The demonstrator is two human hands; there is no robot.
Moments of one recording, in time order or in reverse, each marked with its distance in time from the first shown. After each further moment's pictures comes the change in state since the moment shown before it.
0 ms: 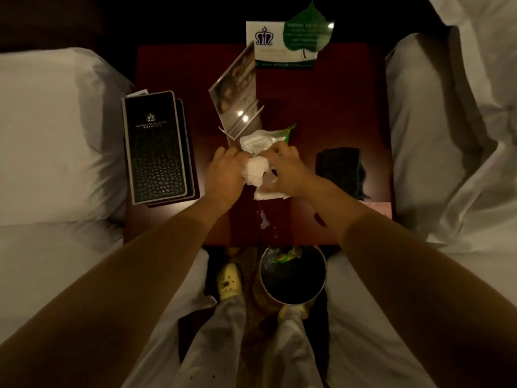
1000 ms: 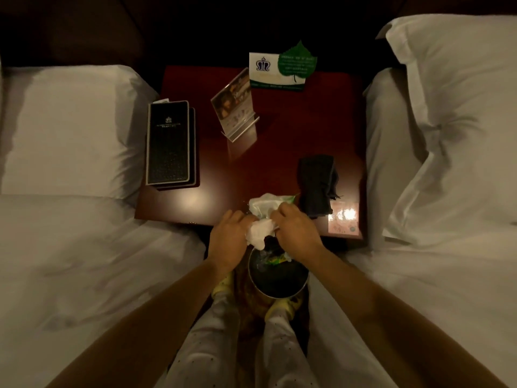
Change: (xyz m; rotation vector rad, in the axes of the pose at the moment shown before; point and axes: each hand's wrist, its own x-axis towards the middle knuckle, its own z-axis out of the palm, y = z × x) left_hand -0.151 0.062 0.015 0.000 -0.052 -0.004; right_hand -0.148 0.022 0.039 -0.280 0.156 -0.171
